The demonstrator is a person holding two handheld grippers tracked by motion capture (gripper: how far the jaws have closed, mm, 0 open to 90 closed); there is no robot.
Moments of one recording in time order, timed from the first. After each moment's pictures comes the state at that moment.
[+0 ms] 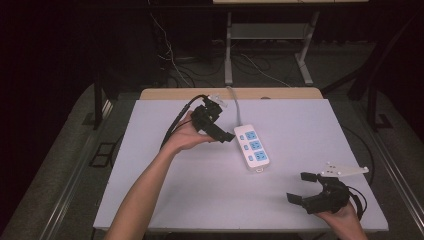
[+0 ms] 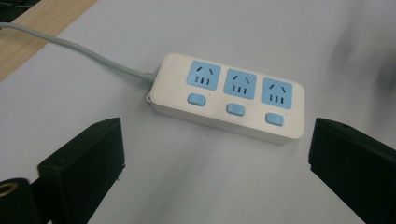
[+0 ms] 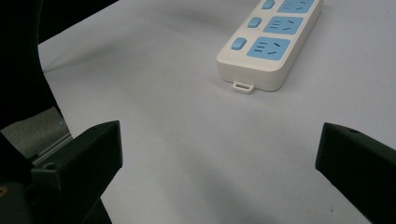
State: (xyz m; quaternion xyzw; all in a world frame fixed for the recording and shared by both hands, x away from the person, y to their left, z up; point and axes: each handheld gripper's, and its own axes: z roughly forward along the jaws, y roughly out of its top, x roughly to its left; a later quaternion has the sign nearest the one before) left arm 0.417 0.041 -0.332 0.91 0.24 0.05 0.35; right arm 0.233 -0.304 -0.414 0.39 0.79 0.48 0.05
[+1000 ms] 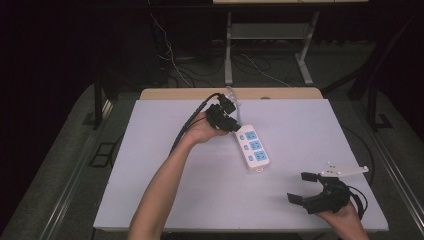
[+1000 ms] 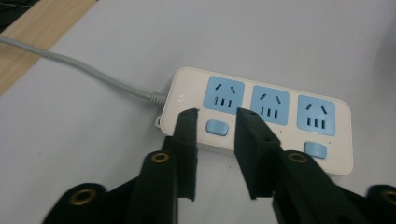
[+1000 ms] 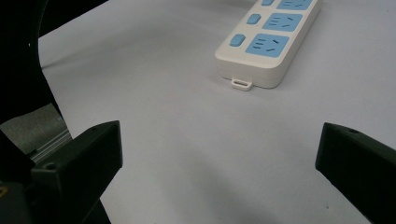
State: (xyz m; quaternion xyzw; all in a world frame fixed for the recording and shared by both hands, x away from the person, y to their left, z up) left arm 0.448 0.003 -0.358 0.92 0.23 0.06 0.33; right arm 0.234 -0.305 -0.414 0.38 0.79 0.47 0.05
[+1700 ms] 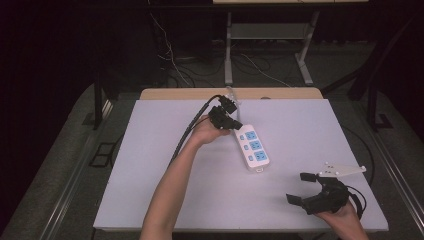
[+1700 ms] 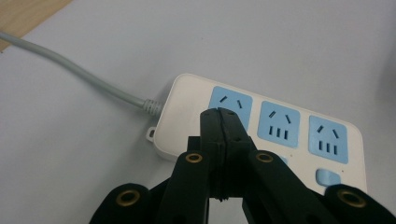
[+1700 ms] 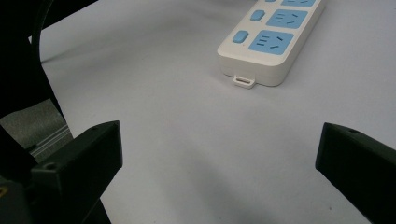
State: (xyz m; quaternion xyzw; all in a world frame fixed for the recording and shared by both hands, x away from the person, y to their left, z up) left arm 0.465 -0.003 -0.381 0.90 0.26 0.02 0.36; right arm 0.235 -0.303 -0.415 0.38 0.80 0.47 0.05
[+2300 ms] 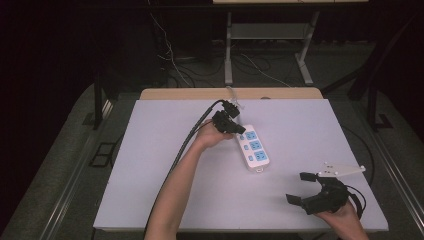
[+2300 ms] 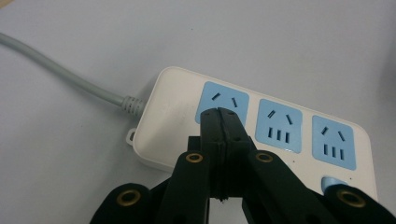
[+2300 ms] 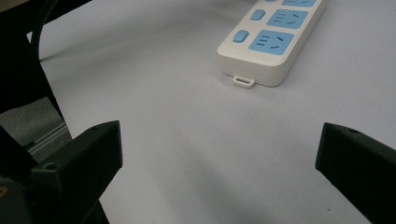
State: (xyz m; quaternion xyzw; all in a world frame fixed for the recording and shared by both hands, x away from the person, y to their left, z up) left arm 0.465 -0.012 -0.402 0.90 0.26 0.01 0.35; right arm 0.236 -0.303 -0.415 0.37 0.80 0.47 0.05
